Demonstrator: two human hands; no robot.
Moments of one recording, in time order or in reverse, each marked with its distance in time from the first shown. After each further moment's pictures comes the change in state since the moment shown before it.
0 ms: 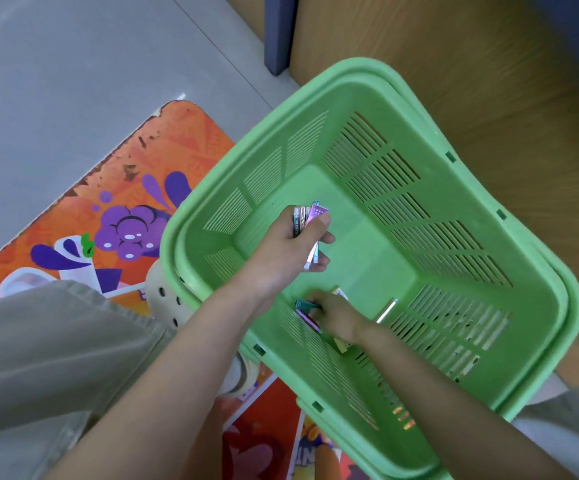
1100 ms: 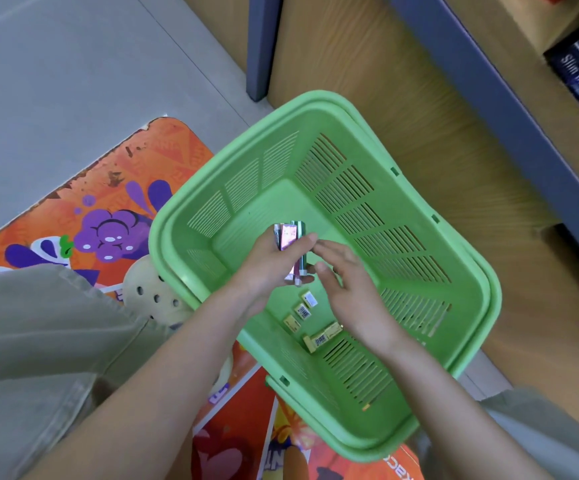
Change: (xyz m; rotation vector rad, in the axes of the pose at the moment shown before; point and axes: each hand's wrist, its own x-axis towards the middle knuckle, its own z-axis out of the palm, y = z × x) left_hand -0.011 -0.011 0.021 -0.088 0.010 -0.054; right_hand -0.124 -0.087 -0.068 0.292 0.528 -0.286
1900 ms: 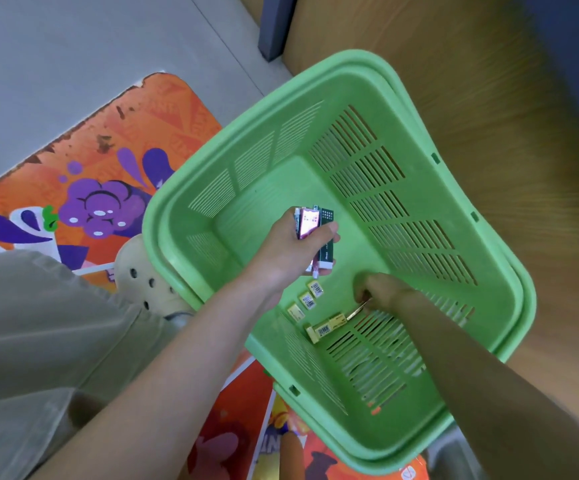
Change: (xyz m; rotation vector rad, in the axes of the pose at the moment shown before) left_hand 0.009 0.001 -0.006 0.003 -0.053 -0.007; right_hand 0.068 0.167 -0.031 -0.936 -0.668 0.346
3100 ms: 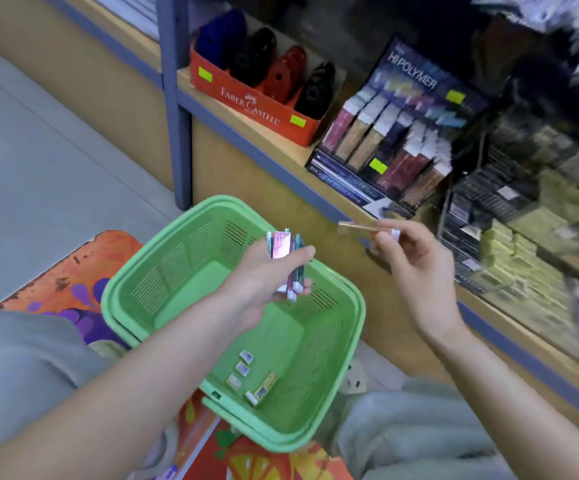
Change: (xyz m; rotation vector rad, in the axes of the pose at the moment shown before) left_hand -0.142 0.079 0.100 0.098 -0.137 0.186; right_hand -0.314 -0.032 -0.067 0.961 1.517 -0.307
